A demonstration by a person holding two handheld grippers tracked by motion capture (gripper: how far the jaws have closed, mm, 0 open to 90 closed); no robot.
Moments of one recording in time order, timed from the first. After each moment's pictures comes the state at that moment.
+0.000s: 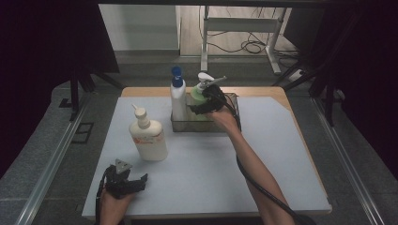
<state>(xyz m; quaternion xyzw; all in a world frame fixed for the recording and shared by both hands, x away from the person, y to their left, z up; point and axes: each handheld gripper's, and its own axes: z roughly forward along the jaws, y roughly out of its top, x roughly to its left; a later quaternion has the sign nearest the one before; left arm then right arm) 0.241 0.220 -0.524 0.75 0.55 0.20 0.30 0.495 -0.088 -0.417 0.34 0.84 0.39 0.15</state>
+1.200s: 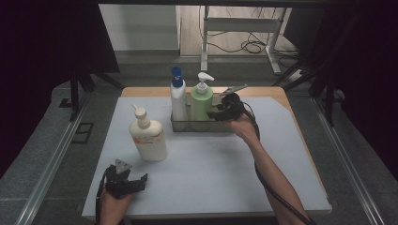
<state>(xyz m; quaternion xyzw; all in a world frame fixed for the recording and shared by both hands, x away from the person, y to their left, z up) 0.241 0.220 -0.524 0.75 0.55 0.20 0.30 0.470 -0.151 -0.425 0.34 0.84 0.40 0.12</state>
